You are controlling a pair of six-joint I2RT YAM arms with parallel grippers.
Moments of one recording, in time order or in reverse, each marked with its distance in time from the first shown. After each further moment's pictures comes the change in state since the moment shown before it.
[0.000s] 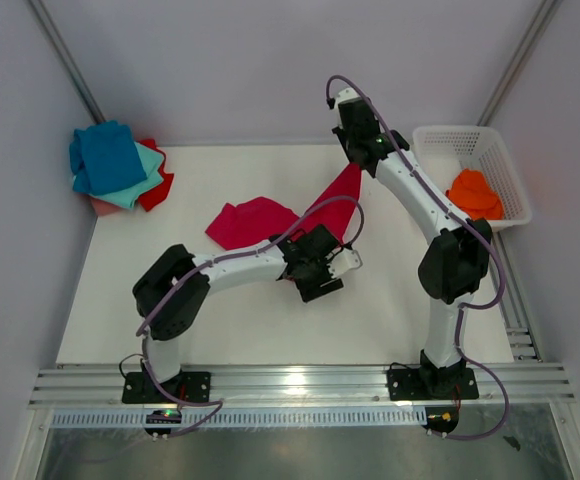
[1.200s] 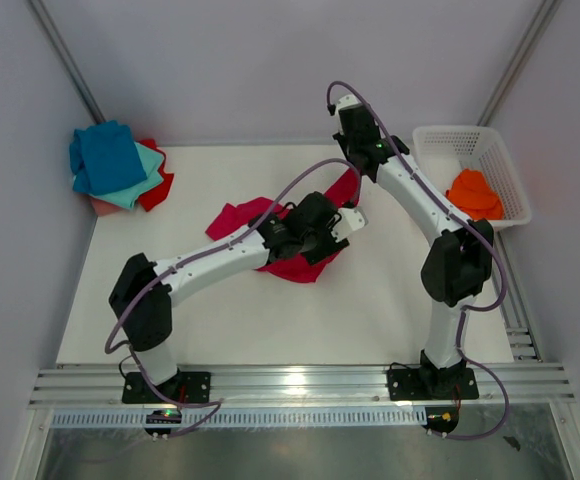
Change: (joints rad) left arm 0.015 -0.121 0.150 0.002 -0.183 0.002; right arm 0.000 -0.027 -0.080 0.031 -0.005 0.001
